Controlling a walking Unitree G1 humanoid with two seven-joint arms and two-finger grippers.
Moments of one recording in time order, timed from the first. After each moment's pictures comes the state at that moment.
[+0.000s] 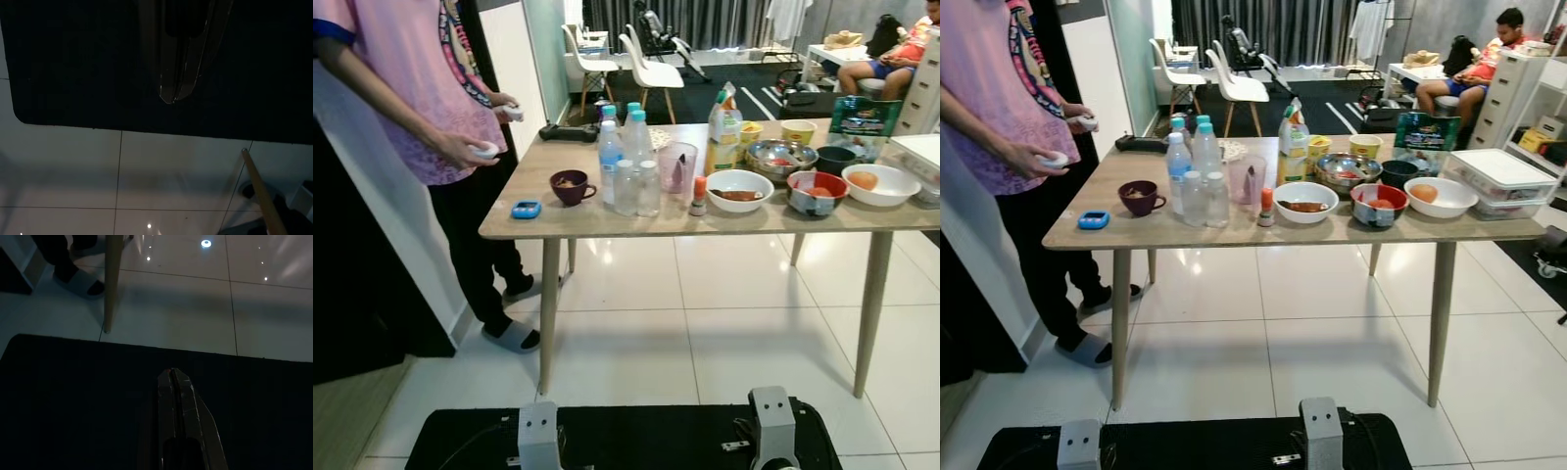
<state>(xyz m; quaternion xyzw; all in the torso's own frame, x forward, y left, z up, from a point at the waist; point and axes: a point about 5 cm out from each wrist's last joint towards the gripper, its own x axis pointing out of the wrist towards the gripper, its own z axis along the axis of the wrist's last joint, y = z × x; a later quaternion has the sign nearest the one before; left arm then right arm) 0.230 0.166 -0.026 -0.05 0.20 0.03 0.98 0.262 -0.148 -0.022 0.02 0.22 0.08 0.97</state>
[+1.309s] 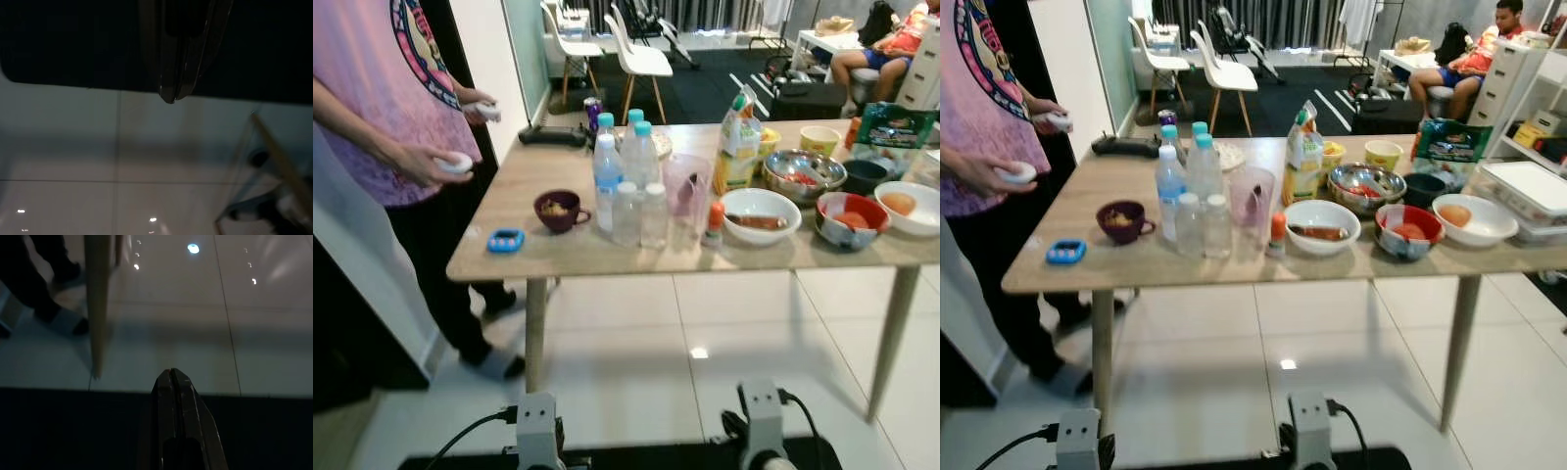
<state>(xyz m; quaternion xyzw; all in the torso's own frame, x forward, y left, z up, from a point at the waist) 0.241 0.163 -0.017 -0.05 0.18 0.01 0.98 0.265 -0.151 -0.020 0.02 0.22 0.08 0.97</state>
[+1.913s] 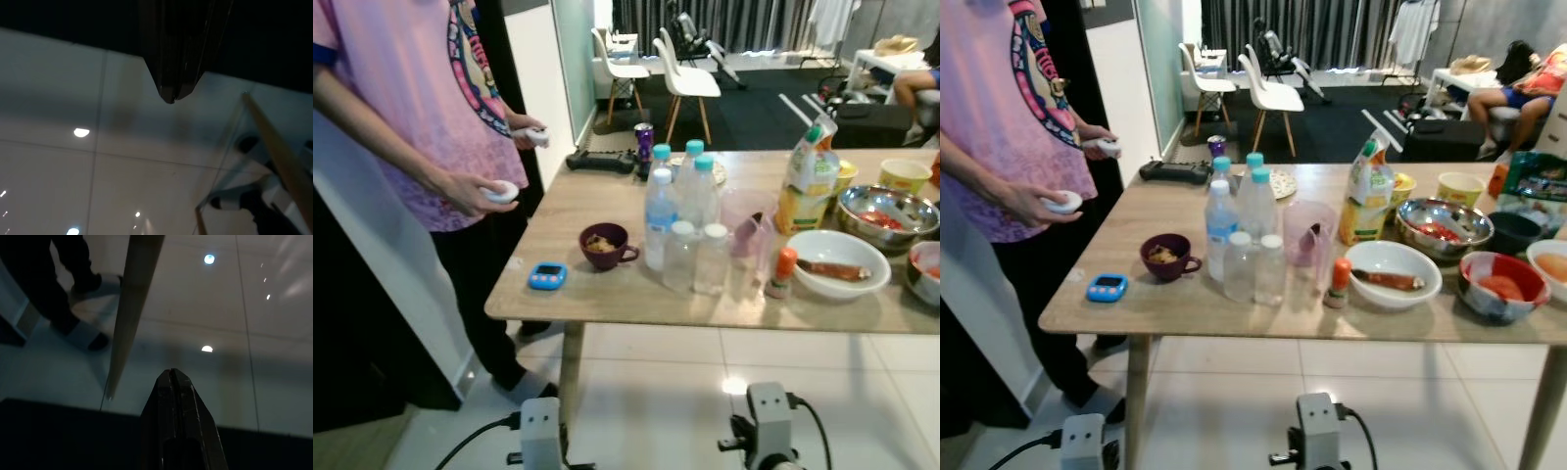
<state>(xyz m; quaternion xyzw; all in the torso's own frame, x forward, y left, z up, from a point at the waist) 0.240 0.164 -0.018 -0.05 0.19 0.01 0.98 0.270 -0.152 -0.016 0.02 0.21 0.08 0.97</state>
